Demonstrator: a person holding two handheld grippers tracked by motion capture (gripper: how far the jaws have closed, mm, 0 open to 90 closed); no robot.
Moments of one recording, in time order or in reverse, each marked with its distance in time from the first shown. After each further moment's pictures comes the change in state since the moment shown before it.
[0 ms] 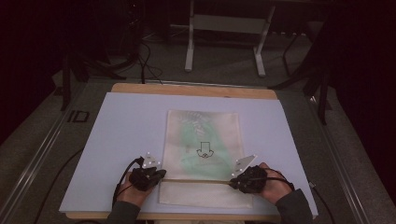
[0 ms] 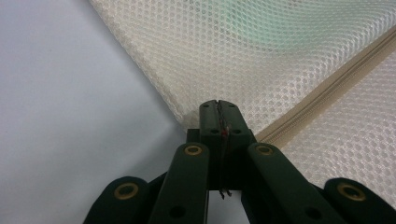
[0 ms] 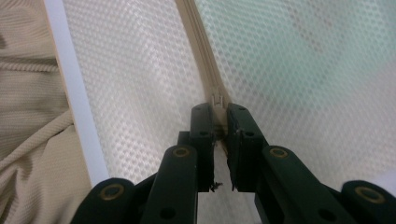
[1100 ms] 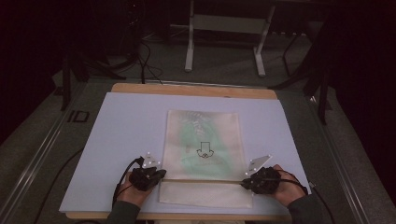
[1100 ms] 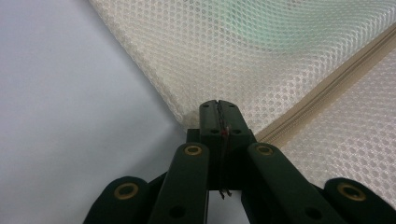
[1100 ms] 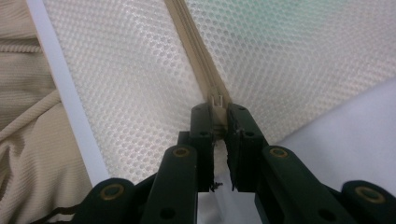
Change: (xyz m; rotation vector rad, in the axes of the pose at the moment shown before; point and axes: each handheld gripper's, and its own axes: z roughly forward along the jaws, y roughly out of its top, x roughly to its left) left arm 0.000 0.000 0.000 0.000 -0.001 0.000; right arm -0.010 -0.033 -0.014 0.007 -0.023 0.086
